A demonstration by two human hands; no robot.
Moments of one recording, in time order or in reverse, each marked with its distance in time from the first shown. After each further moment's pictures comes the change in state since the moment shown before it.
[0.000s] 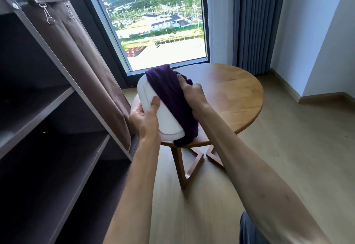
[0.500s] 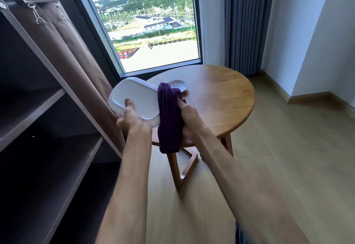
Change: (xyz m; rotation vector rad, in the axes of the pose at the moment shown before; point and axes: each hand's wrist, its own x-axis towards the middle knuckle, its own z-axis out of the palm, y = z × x) left_hand 0.027 0.007 0.008 -0.226 0.387 -0.283; right_hand -0.039 0.042 0.002 0.492 -0.183 0.143
